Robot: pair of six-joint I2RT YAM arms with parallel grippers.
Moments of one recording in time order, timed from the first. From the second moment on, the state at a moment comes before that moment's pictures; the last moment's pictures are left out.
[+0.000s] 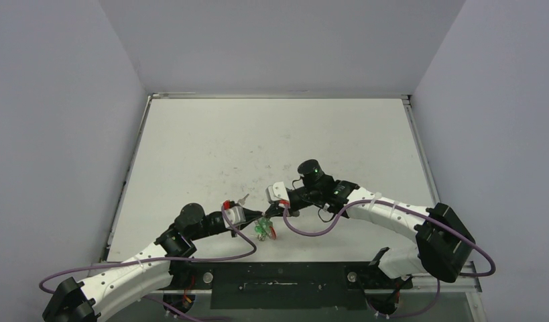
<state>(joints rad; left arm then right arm) -0.80 0.63 0.16 0.40 0.45 0.18 0.83 1.36 0.79 -0.05 -0.85 -0.67</state>
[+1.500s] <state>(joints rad) -0.80 0.59 0.23 0.28 0.43 0.18 0.93 1.55 1.32 -0.76 -0.55 -0.46</state>
